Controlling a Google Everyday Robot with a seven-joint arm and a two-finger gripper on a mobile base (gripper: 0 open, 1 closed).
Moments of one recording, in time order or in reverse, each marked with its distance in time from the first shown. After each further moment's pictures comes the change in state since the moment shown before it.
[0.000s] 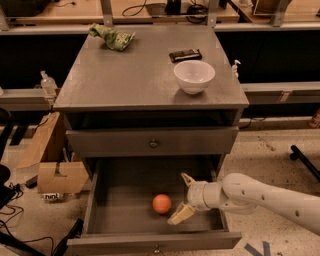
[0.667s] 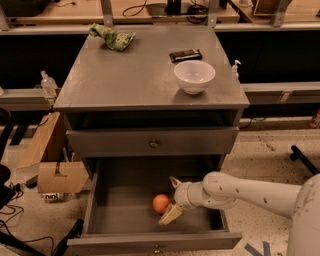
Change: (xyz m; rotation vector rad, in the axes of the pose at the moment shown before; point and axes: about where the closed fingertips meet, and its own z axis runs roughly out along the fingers) arm 0.024 -0.003 0.072 -0.067 0.057 -0.041
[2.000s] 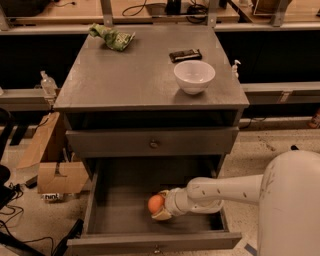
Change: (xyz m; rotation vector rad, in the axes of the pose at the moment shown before) arm 0.012 0.020 0.042 0.005 0.131 -0.017
